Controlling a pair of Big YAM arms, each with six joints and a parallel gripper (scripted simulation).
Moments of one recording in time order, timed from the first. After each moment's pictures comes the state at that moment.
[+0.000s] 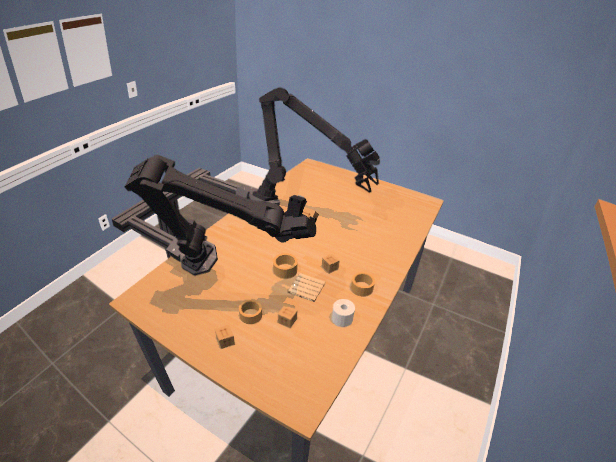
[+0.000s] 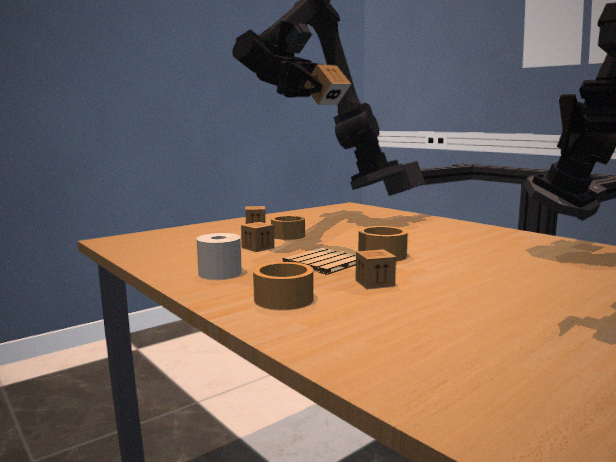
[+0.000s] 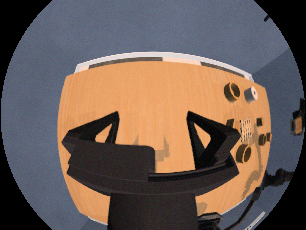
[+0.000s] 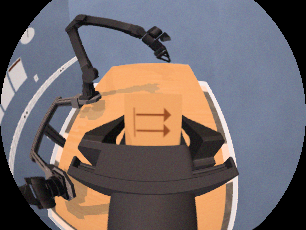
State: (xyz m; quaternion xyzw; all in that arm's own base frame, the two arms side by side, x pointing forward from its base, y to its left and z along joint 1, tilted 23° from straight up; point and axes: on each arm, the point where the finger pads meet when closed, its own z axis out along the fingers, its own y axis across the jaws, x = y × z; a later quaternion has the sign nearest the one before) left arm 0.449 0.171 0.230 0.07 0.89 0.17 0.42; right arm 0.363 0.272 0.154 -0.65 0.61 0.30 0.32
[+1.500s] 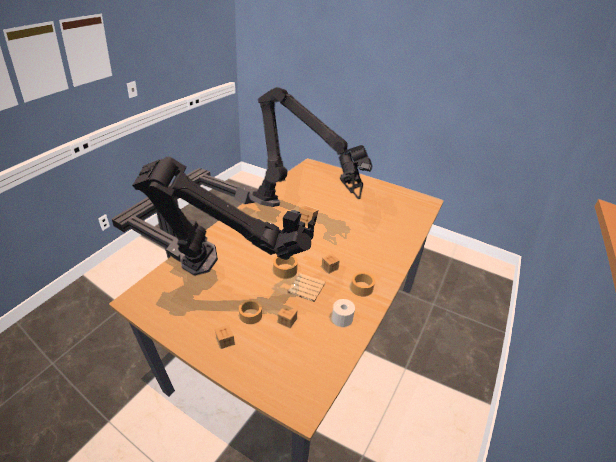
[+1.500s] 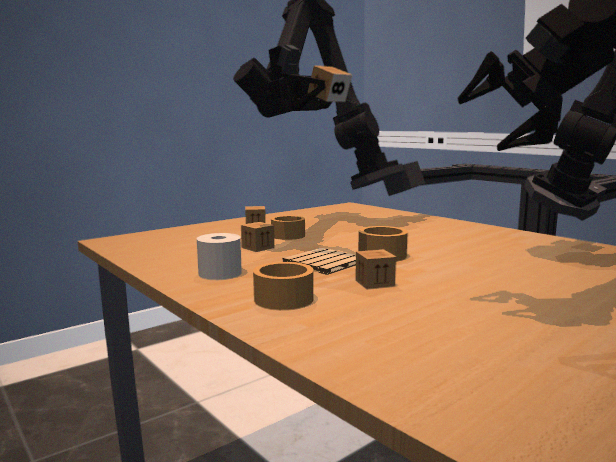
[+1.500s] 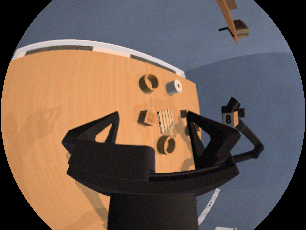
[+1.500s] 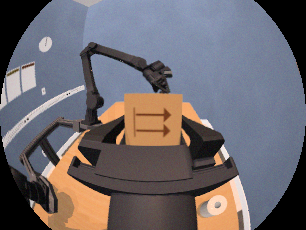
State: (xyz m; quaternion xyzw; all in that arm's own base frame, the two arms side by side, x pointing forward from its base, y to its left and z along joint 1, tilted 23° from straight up) left arm 0.431 -0.006 0.197 0.00 0.91 -0.18 0.37; right arm 0.360 0.279 0.155 -0.59 0.52 0.44 0.44
